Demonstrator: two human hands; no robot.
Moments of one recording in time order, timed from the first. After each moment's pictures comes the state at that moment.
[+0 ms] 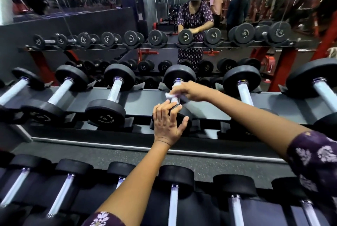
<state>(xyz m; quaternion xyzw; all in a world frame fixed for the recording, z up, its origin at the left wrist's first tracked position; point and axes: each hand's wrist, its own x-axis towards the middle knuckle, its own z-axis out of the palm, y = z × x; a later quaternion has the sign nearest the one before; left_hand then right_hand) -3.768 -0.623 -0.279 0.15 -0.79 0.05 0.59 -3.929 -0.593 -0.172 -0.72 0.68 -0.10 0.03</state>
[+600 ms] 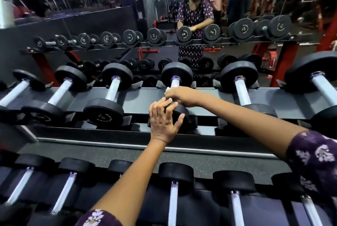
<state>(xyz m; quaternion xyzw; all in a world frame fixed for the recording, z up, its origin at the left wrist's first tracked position) -3.763 -0.623 -0.279 0.16 -0.81 0.05 0.56 -3.898 -0.583 -0.180 -0.74 0.66 -0.08 0.04</state>
